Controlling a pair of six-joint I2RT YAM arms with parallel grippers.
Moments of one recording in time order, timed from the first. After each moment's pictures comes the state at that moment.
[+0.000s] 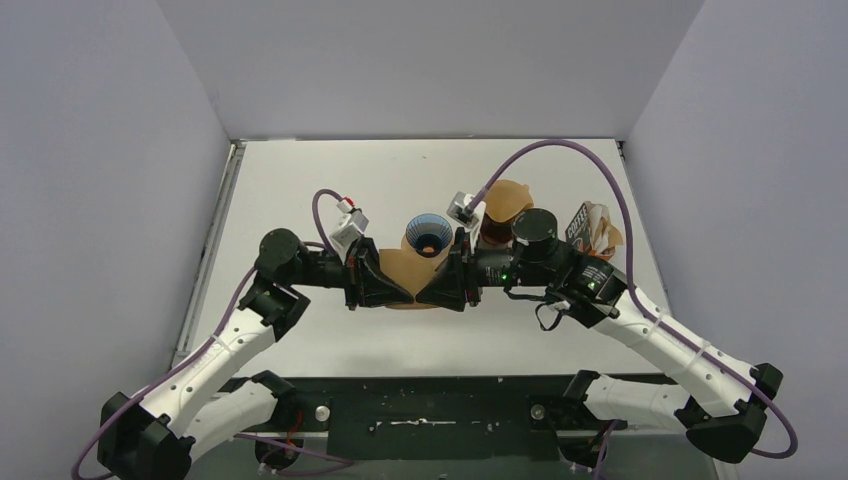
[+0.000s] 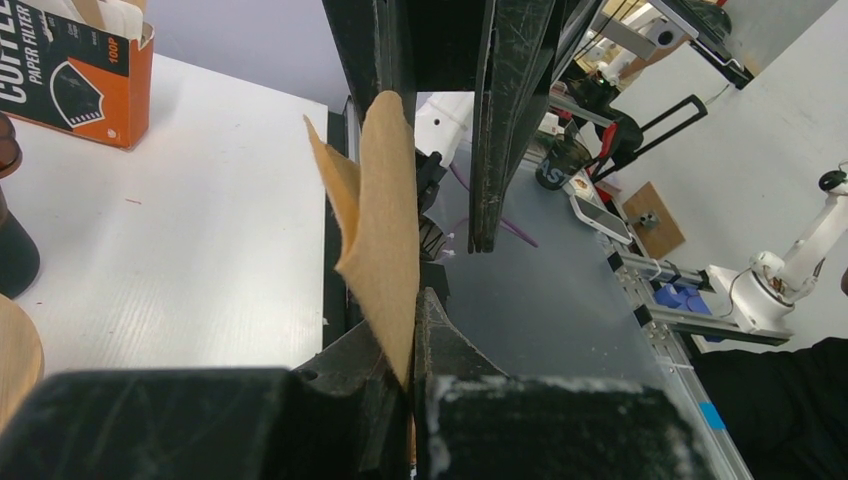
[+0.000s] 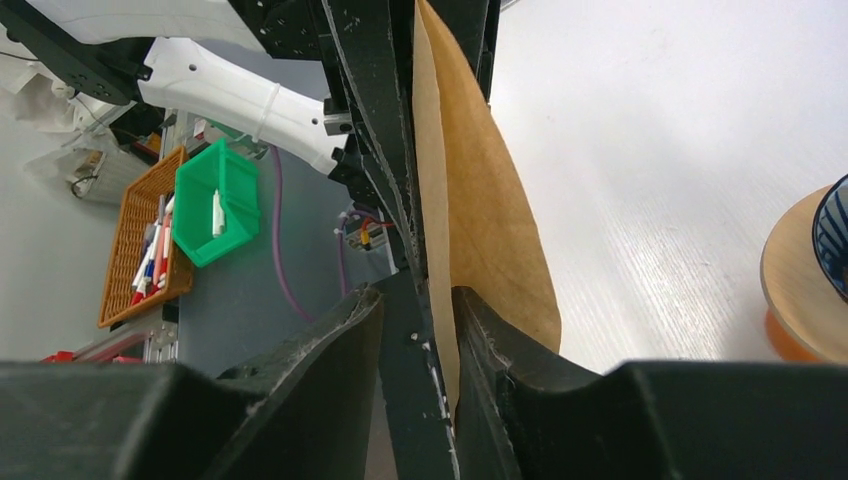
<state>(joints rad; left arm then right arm) -0.56 0.95 0.69 0.46 1.13 -0.65 0.89 1.04 1.17 -0.42 -0.56 0.35</state>
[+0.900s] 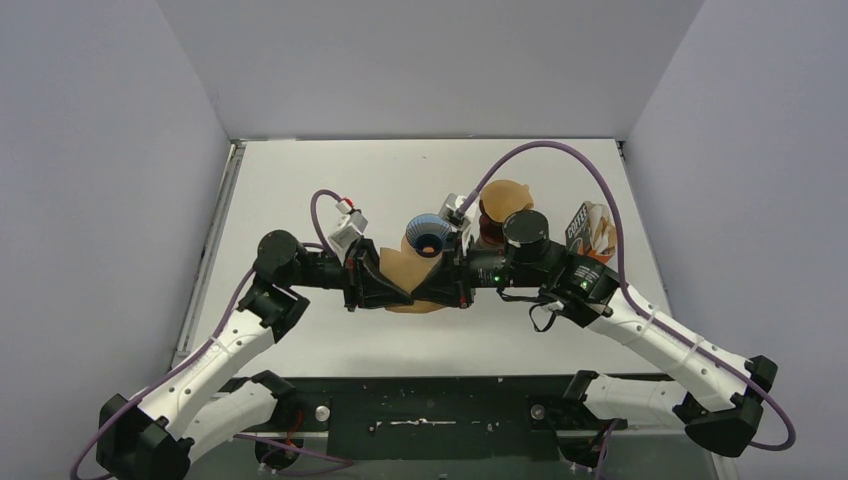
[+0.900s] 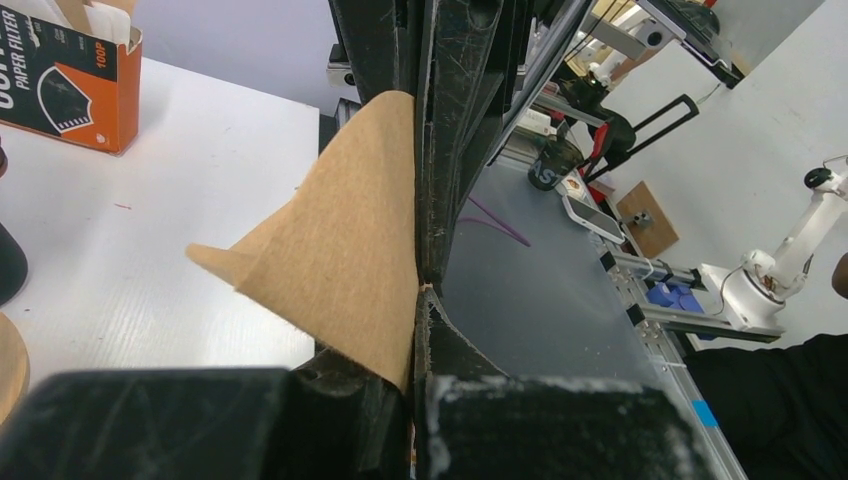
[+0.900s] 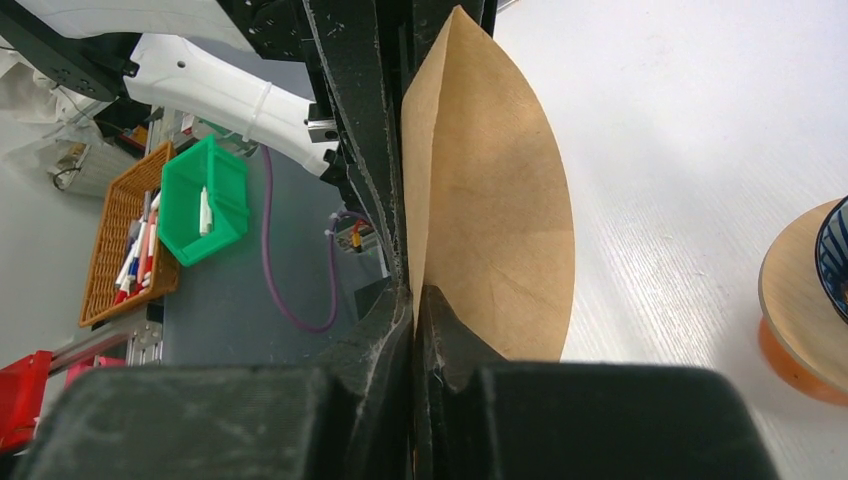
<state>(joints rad) -0.56 0.94 0.69 0.47 1.13 -0.67 0.92 1.07 1.18 -0.39 -0.53 0.33</state>
